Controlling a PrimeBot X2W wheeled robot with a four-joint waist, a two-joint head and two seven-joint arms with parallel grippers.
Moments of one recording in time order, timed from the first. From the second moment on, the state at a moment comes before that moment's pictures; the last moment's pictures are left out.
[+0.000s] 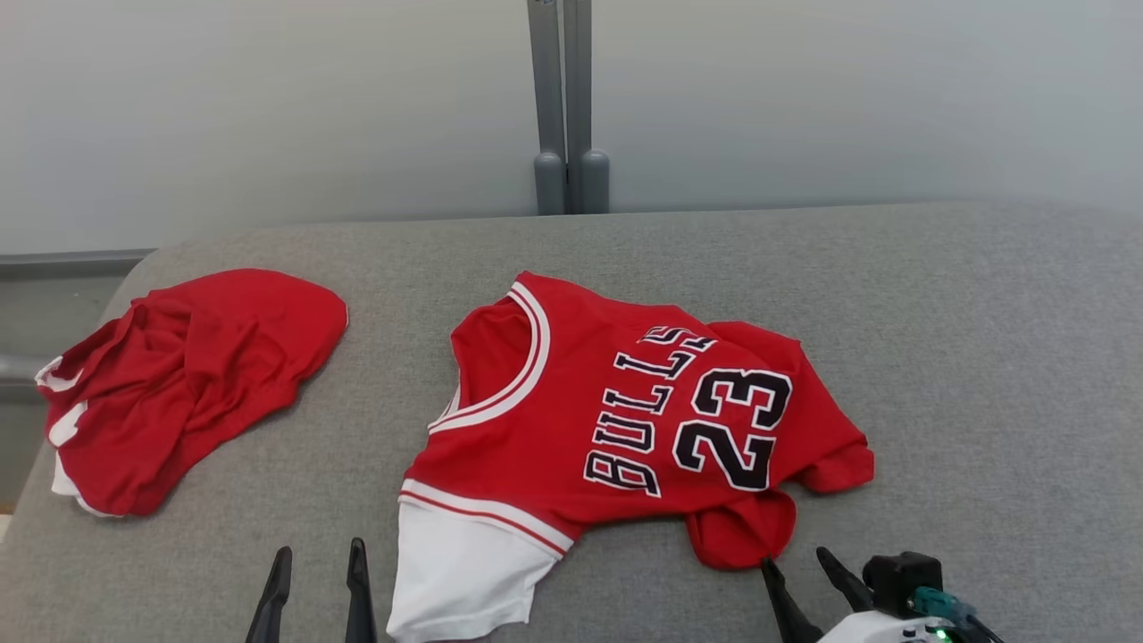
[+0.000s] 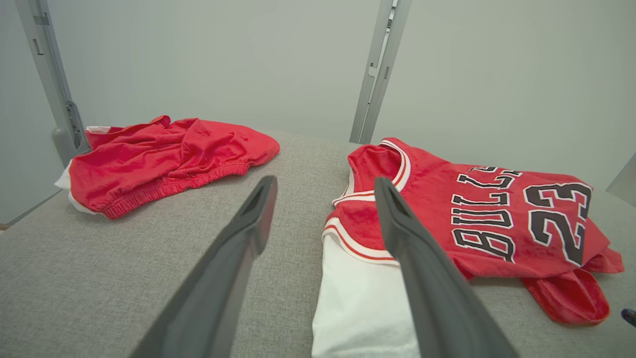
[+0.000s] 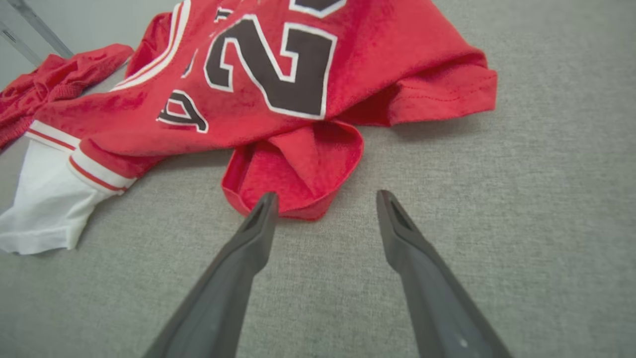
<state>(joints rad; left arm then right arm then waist) 0.30 0.05 -0.11 -0.05 -0.27 -0.01 -0.26 0.03 -0.05 0.20 0.44 0.27 0.13 -0.15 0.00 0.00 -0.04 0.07</state>
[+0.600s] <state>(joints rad) 0.28 0.05 -0.13 -0.04 -0.31 0.04 -0.26 -0.20 -0.05 0.24 0.58 0.39 0.13 0.00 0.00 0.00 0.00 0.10</state>
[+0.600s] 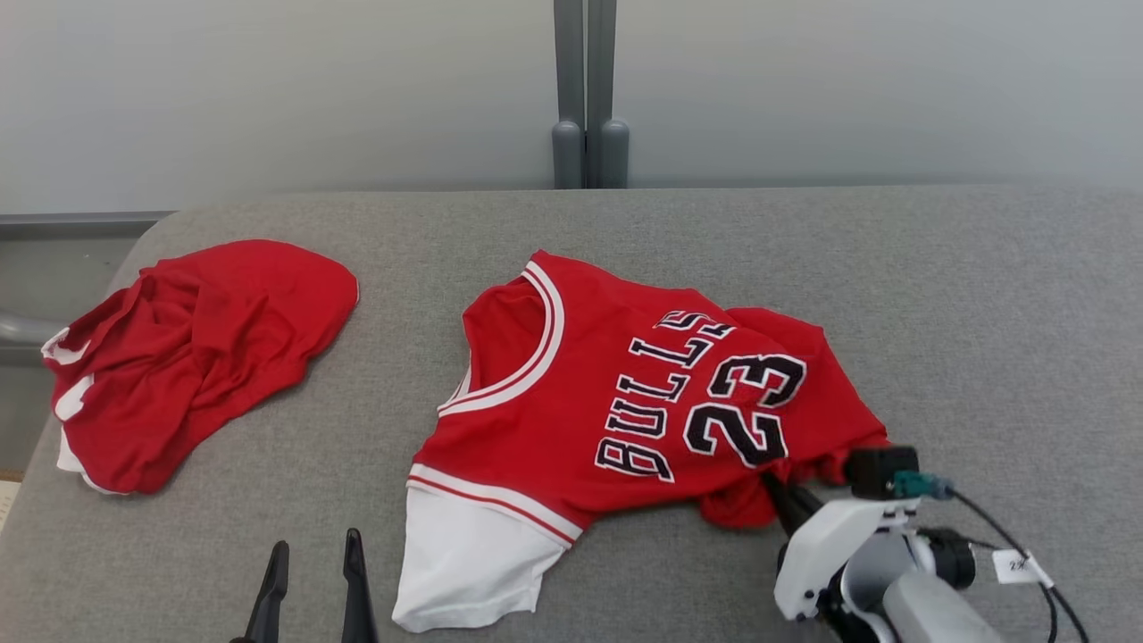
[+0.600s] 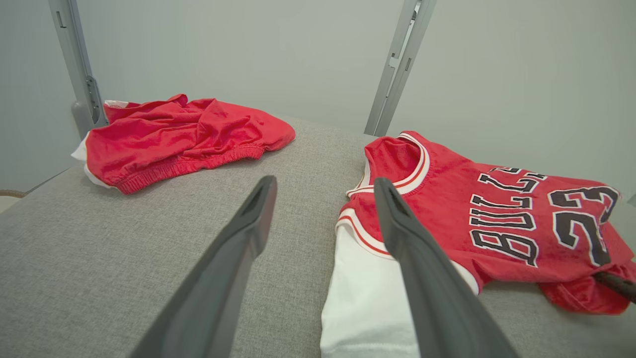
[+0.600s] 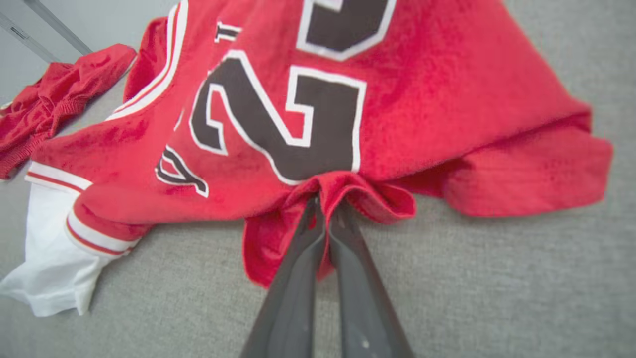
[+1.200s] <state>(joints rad) 0.27 0.05 -0.14 -0.03 -0.33 0.05 -0.26 -0.26 -0.66 0.15 -0.22 0.65 0.13 0.83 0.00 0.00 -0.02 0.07</state>
